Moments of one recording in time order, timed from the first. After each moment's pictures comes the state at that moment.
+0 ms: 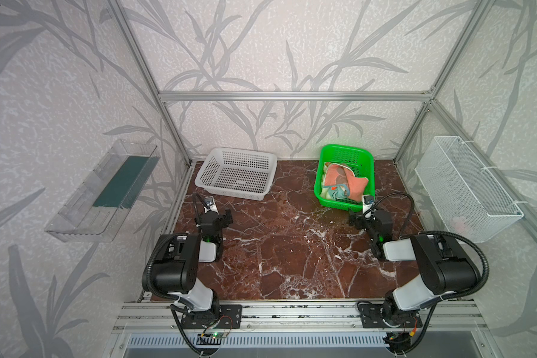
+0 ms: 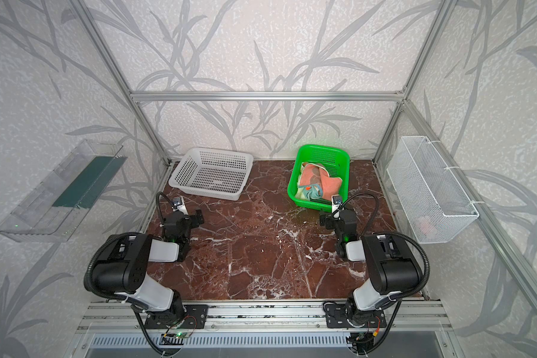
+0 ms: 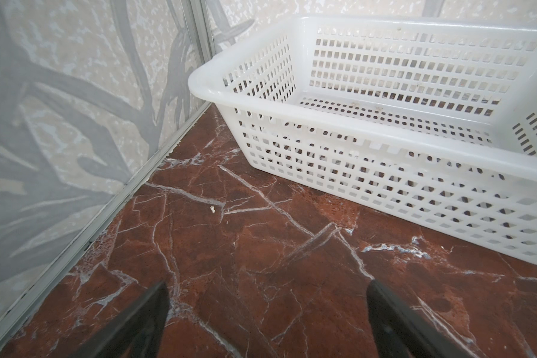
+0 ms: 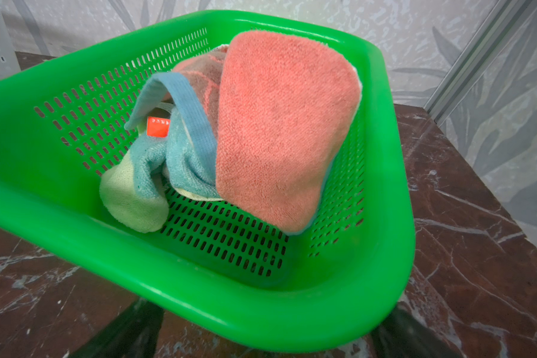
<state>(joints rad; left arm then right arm) 0.03 1.58 0.34 0.90 -0.27 -0.06 0.09 1.58 0.36 0.88 0.02 -0.08</state>
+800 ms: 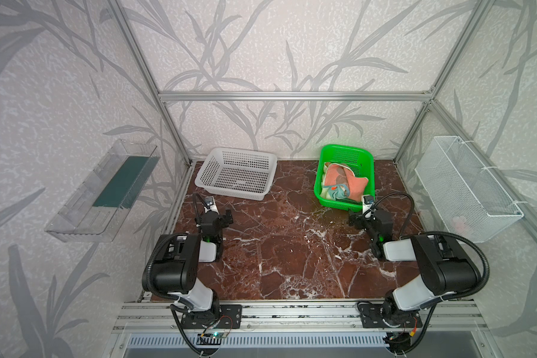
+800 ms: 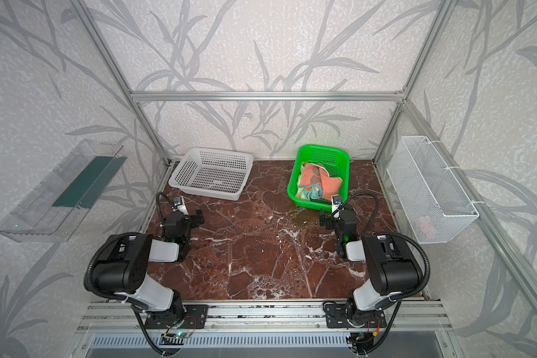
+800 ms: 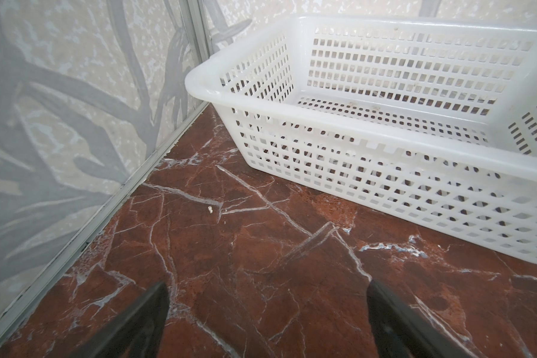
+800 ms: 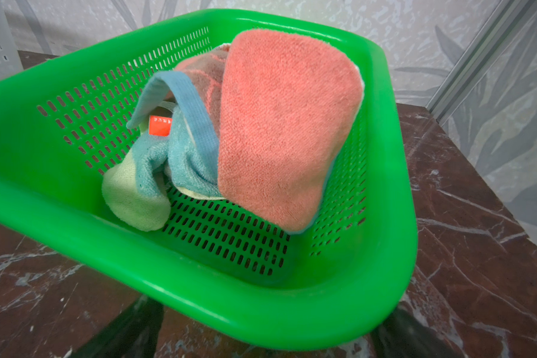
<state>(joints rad) 0.03 1.58 0.34 0.89 -0.27 -0.06 0.09 1.56 0.36 0.85 0.02 -0.08</state>
